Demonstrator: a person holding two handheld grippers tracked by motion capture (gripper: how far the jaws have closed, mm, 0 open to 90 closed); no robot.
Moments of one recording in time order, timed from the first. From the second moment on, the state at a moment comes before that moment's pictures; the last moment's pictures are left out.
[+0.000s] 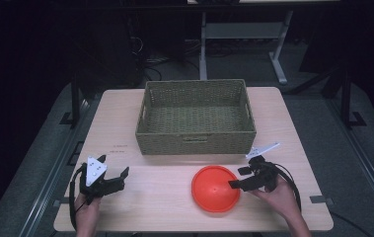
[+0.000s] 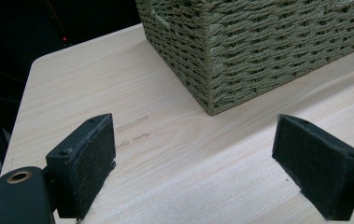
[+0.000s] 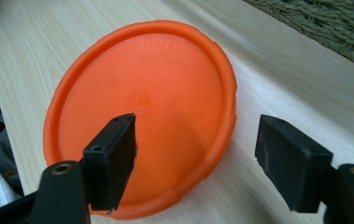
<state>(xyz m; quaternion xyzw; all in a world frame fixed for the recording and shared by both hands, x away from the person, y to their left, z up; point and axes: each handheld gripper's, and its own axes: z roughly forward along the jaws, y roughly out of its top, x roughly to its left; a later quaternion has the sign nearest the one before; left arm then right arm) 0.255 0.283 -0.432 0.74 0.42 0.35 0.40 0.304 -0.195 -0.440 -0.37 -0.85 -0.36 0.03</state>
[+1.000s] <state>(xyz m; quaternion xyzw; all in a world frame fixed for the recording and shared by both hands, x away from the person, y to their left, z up) 0.255 0.282 -0.432 0.74 0.42 0.35 0.40 0.319 -0.192 -0.459 -0.38 -0.86 -0.34 0.07</state>
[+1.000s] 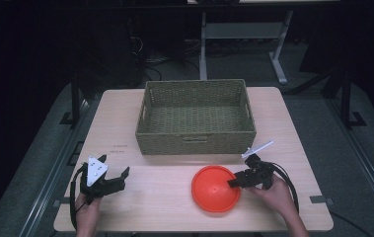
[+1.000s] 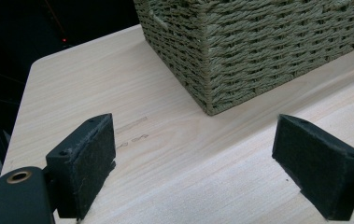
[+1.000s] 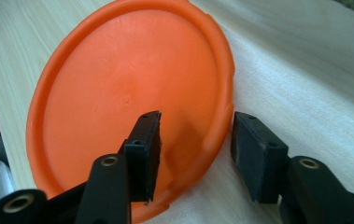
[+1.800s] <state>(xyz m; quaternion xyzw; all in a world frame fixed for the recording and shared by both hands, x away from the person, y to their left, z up) 0.254 0.281 -0.432 0.74 0.41 0.35 0.40 0.320 -0.199 -0.453 -0.39 -0.84 -0.35 0.10</state>
